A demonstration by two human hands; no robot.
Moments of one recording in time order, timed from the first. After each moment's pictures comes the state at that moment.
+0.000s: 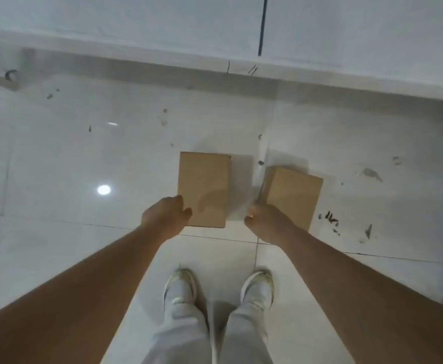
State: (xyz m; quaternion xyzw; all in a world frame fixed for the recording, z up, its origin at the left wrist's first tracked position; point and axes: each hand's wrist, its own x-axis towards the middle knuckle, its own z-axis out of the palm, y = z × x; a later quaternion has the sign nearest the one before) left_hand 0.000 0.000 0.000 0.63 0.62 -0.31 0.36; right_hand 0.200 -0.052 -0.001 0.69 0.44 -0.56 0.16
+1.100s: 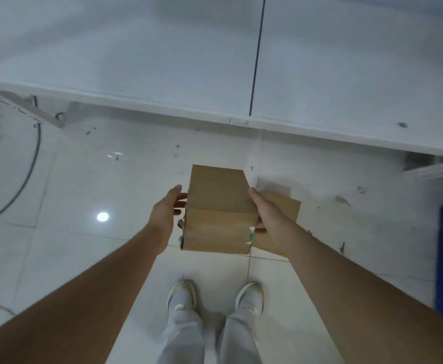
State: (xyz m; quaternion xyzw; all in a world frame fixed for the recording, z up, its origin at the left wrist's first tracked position) left_hand -0.009 0.001 0.128 0.26 0.71 0.15 0.63; right_hand 0.191 -0.030 0.126 0.75 0.11 -0.64 -0.12
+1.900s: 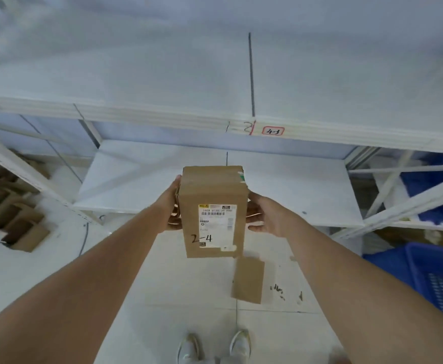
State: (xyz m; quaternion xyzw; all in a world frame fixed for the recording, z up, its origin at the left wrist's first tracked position) left_hand -0.016 0.084 0.547 0.30 0.65 0.14 0.68; right_hand 0.212 0.017 0.546 0.69 0.19 -0.66 -0.25
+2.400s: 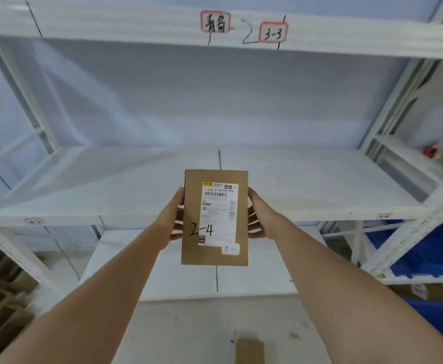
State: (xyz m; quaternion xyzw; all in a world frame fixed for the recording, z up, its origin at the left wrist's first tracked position) left_hand 0.018 0.097 0.762 0.49 0.54 0.26 0.64; right_hand 0.229 0.036 0.774 0.72 0.27 -0.53 -0.35
